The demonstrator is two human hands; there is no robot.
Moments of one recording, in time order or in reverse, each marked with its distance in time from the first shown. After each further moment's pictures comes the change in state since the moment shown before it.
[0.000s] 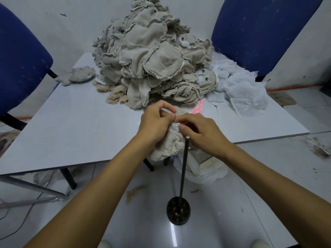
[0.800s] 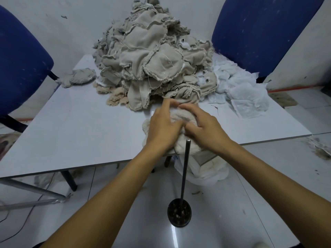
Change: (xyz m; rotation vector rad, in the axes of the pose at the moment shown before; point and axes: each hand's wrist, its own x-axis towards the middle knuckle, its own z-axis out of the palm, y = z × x) left_hand -0.010 0.008 0.020 0.194 0.039 0.117; right_hand 0.014 -0.003 -0.004 0.061 0.047 0.113
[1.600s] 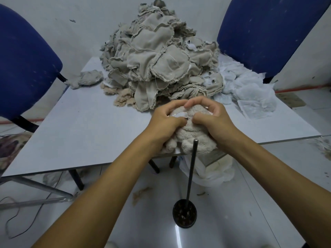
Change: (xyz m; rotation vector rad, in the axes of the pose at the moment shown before) left_hand 0.002 0.003 -0.029 -0.484 -0.216 -0.119; right_hand 0.000 -0.031 -0.008 0.748 0.018 0.029
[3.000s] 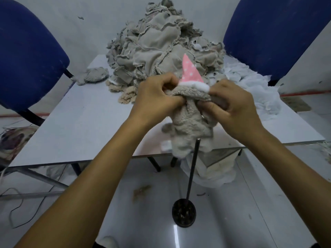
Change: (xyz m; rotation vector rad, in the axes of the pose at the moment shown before) left_hand -0.004 0.054 -0.024 0.467 0.190 0.414; right_hand 0.005 -0.027 -0.027 -0.921 0.116 -0.640
